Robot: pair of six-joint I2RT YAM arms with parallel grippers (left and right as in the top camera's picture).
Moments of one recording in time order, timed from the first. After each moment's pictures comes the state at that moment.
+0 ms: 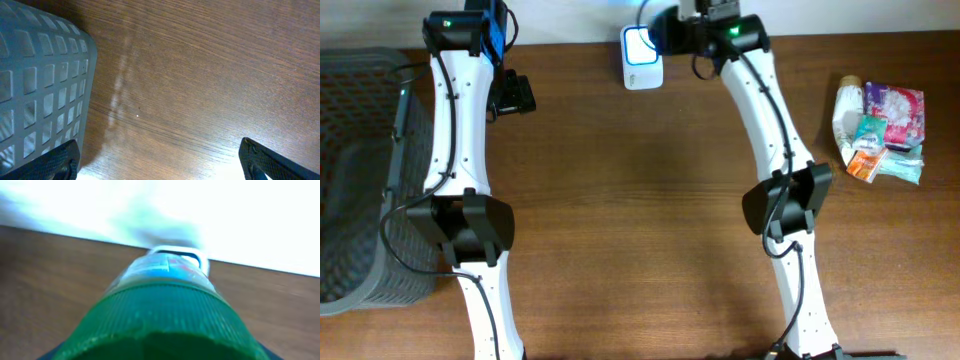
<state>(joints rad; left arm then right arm) -0.03 2.35 2.59 -1.67 -0.24 -0.30 0.29 2.60 2.79 -0.88 -0.22 0.19</state>
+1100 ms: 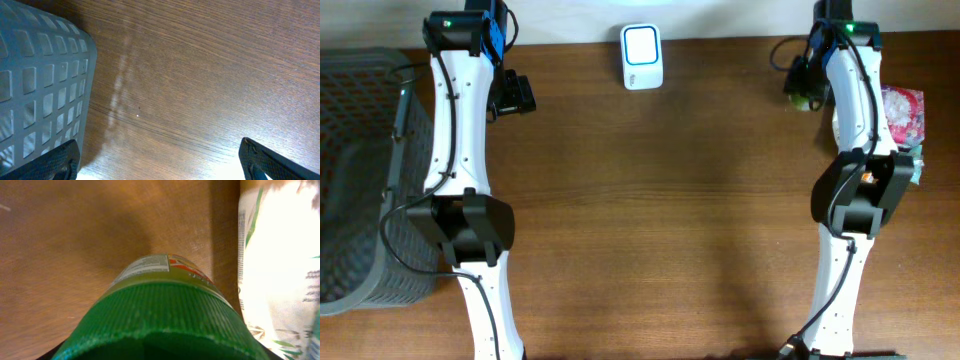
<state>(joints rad) -0.03 2.35 2.59 -1.67 -0.24 -0.30 -0.13 2.51 2.44 -1.24 0.11 0.26</state>
